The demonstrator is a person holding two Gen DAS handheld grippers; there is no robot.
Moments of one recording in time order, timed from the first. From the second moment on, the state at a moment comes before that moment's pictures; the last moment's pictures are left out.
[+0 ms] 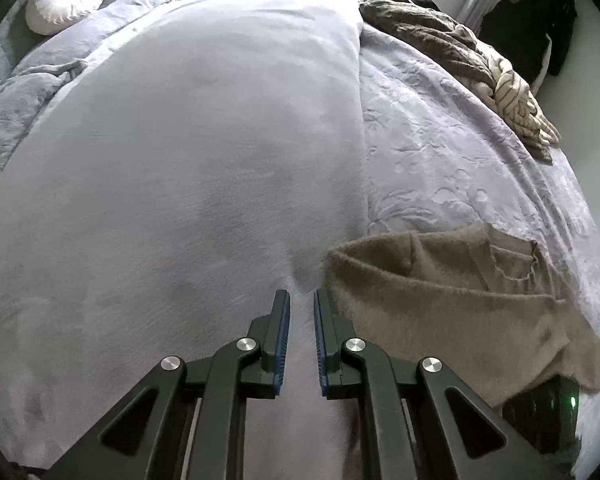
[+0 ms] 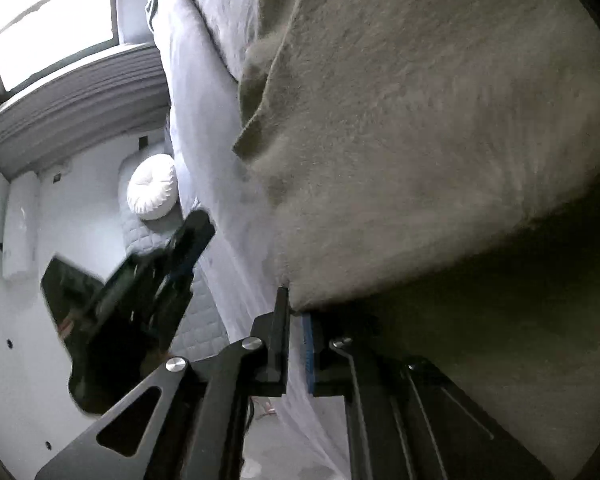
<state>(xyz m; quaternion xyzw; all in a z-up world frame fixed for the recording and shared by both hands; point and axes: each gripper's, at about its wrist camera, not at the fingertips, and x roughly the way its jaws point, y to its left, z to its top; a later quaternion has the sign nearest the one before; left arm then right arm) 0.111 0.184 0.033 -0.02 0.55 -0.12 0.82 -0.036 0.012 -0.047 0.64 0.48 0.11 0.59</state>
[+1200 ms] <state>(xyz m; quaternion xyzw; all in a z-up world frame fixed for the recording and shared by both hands) 0.066 0.123 -0.028 0.05 0.58 -0.11 0.81 -0.132 -0.255 0.002 0.53 0.48 -0.18 0.68</state>
